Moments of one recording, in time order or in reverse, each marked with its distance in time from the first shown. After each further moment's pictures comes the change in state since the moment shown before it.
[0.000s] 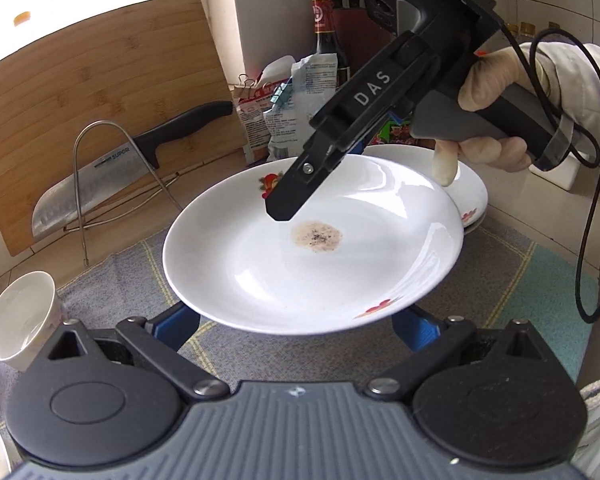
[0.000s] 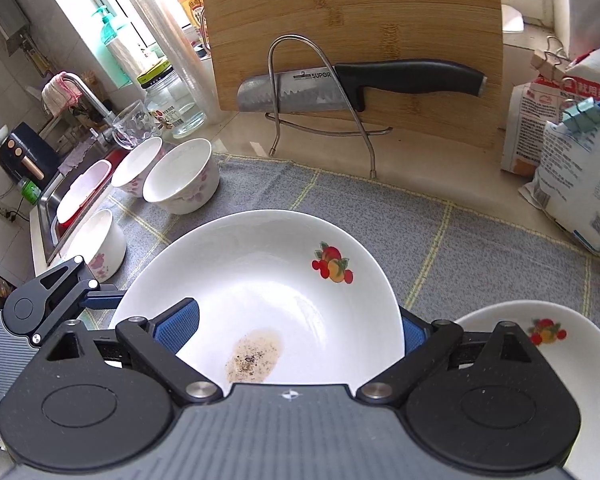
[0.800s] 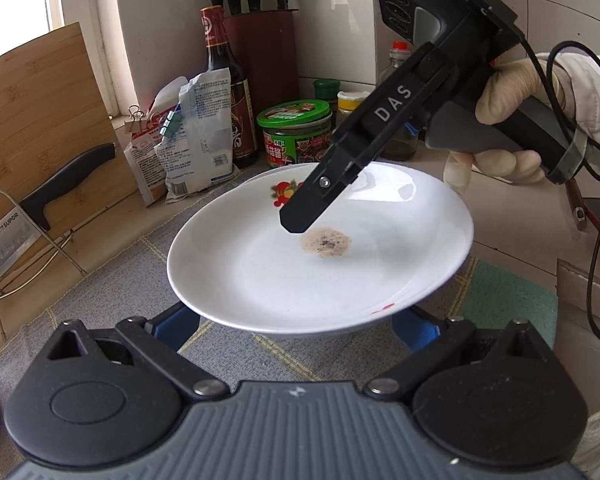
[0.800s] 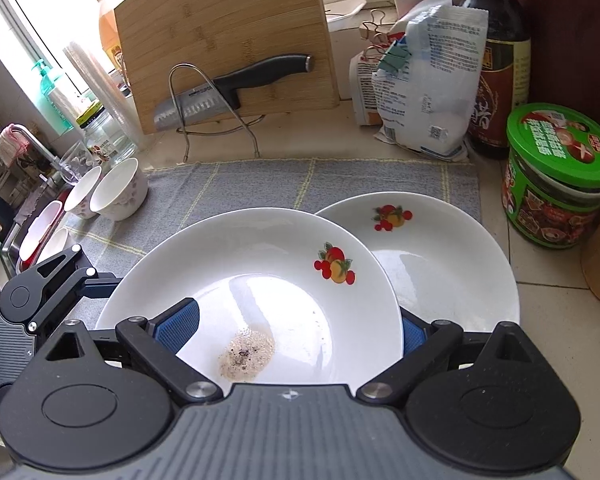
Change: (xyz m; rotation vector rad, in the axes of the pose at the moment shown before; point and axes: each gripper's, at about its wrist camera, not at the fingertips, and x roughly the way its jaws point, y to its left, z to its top) left arm 0.042 -0.050 0.033 0.133 -0.015 -0.174; right arm -0.073 -0.053 -0.073 0.183 -0.085 -0.141
